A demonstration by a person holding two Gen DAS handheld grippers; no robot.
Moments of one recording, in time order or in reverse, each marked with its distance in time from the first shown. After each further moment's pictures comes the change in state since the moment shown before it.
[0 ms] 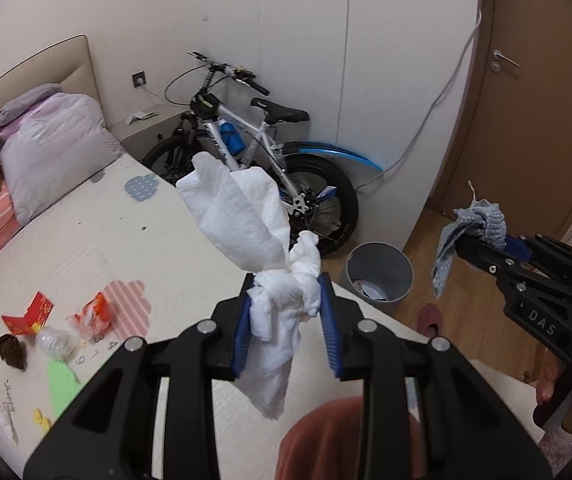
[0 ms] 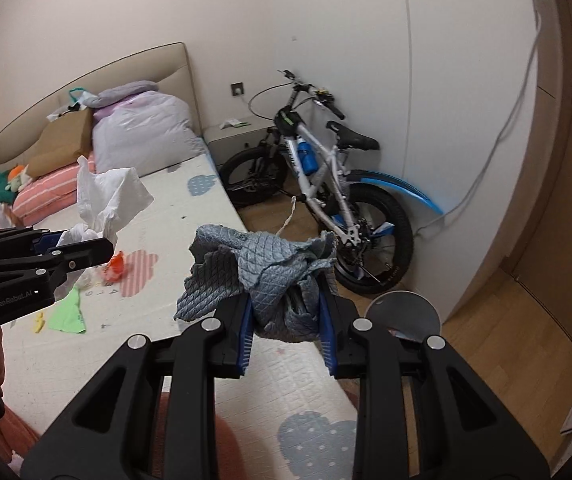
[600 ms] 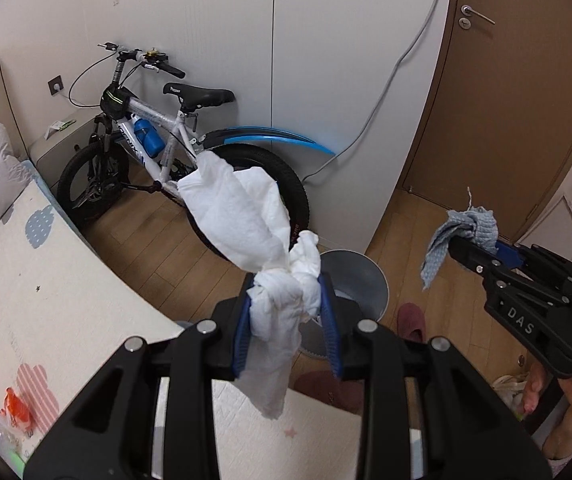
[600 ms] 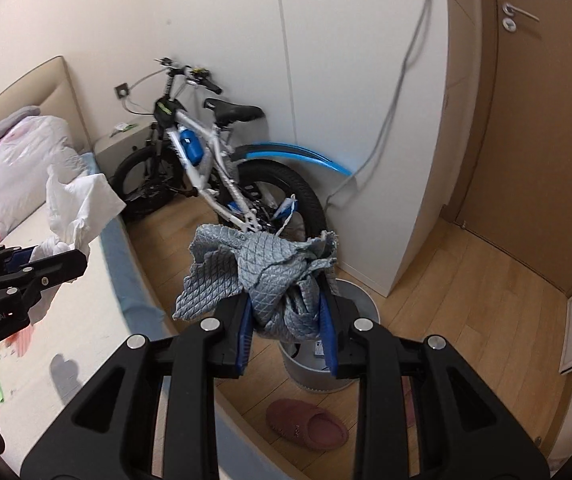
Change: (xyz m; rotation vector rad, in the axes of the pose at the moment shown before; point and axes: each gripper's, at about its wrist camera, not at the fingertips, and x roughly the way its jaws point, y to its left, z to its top) left arm 0.191 -0.066 0.066 0.119 0.078 -0.159; right arm 0.122 -0.145 -0.003 0.224 0.067 -0.266
